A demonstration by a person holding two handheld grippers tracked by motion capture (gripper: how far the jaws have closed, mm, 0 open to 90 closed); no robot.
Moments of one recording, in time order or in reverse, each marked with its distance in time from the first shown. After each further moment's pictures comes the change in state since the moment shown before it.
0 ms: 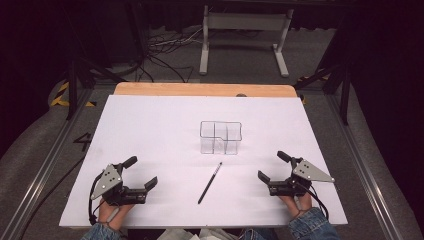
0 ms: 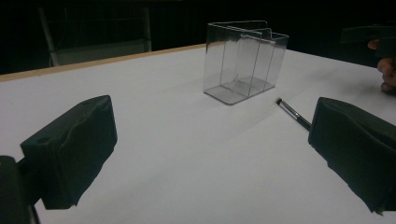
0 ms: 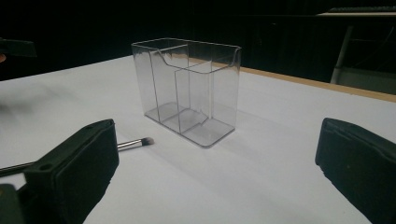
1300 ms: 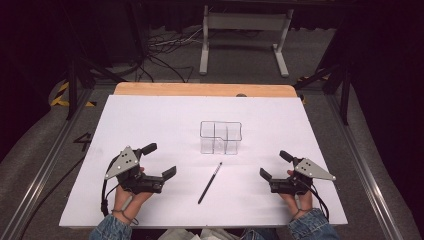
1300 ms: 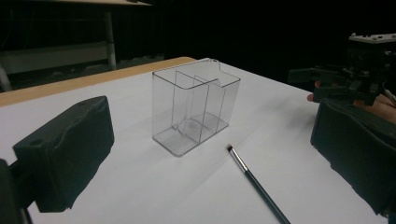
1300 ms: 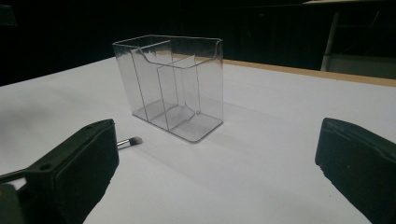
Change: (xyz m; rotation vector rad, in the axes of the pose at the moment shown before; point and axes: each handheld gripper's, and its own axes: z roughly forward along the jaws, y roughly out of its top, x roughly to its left) left arm -0.027 0.066 0.039 0.009 -0.143 -0.036; right arm -0.006 -0.001 -0.001 0.020 -0.041 0.066
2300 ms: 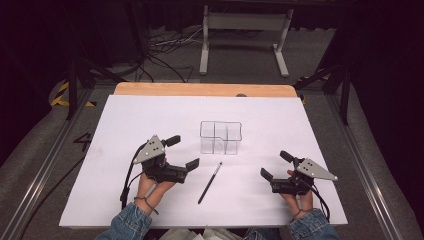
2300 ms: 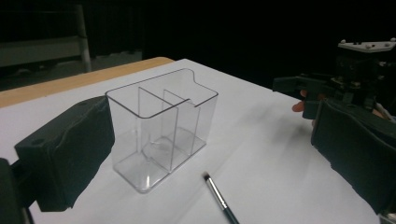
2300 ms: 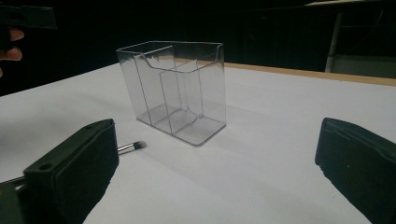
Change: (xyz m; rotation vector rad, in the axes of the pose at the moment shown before) left arm -0.013 0.019 0.055 0.034 -0.096 -0.019; right arm -0.001 0.000 -0.002 -0.019 0.015 0.023
